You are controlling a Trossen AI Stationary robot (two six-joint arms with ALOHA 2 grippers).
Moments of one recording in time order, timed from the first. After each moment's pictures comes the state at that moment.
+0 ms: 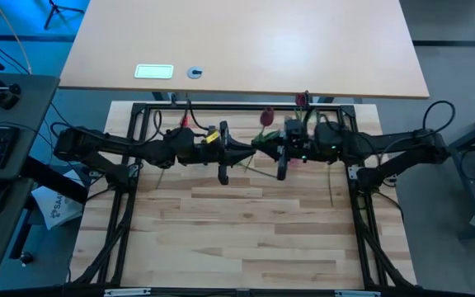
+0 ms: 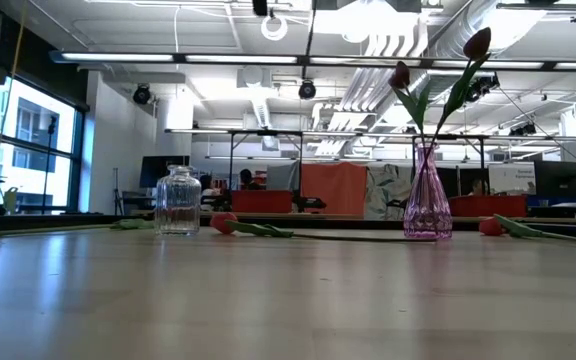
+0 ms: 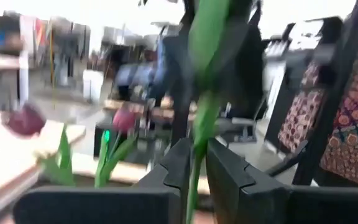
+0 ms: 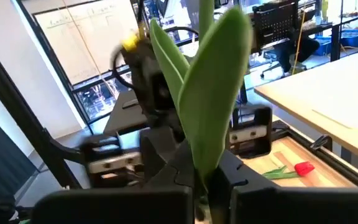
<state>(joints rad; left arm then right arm) 0.00 1.45 1.02 0.55 -0.07 -0.15 0.12 1.26 1.23 -0.02 0.25 0.29</state>
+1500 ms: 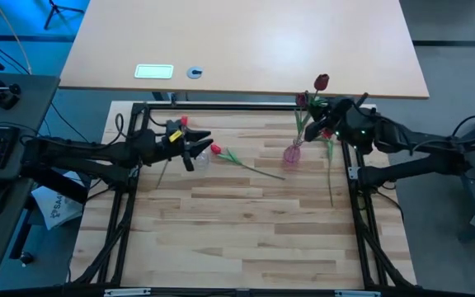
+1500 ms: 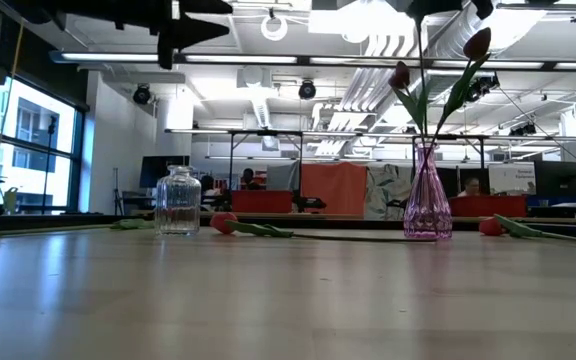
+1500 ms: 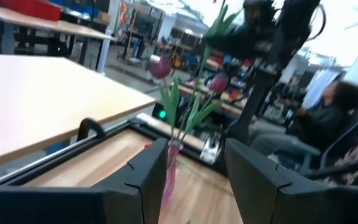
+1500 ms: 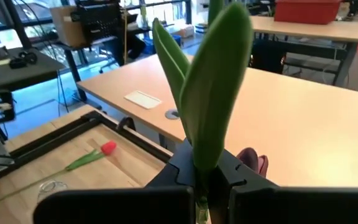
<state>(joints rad) 0.07 0.97 0.57 0.44 -0.28 -0.32 -0.09 0.92 1.08 -0.43 0.74 0.25</state>
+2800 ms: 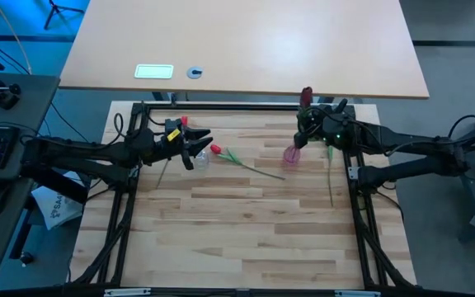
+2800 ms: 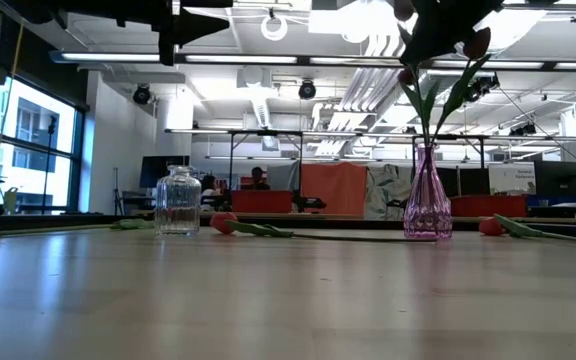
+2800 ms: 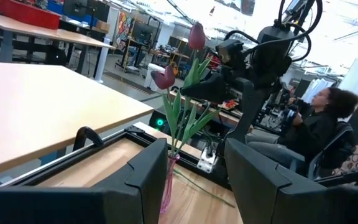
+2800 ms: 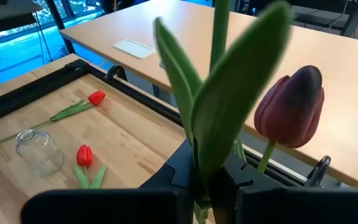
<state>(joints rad) 0.07 0.97 0.57 0.48 -0.28 -0.31 -0.14 0.98 0.96 -0.48 0.64 0.36</state>
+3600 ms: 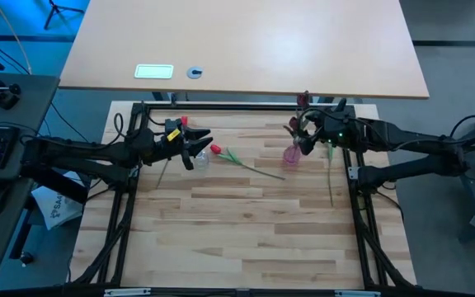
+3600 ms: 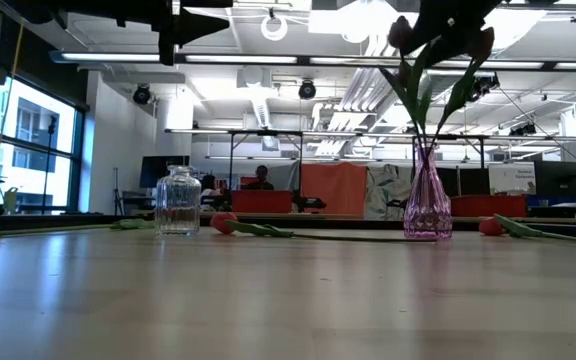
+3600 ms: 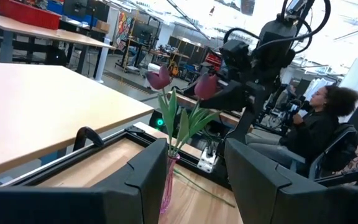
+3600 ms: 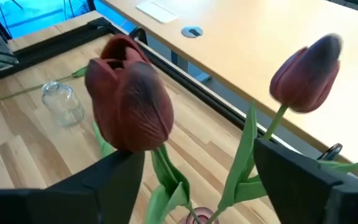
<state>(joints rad) 0.07 0.97 0.57 0.48 -0.28 -0.31 -0.14 0.98 1.06 -0.69 0.50 0.33</state>
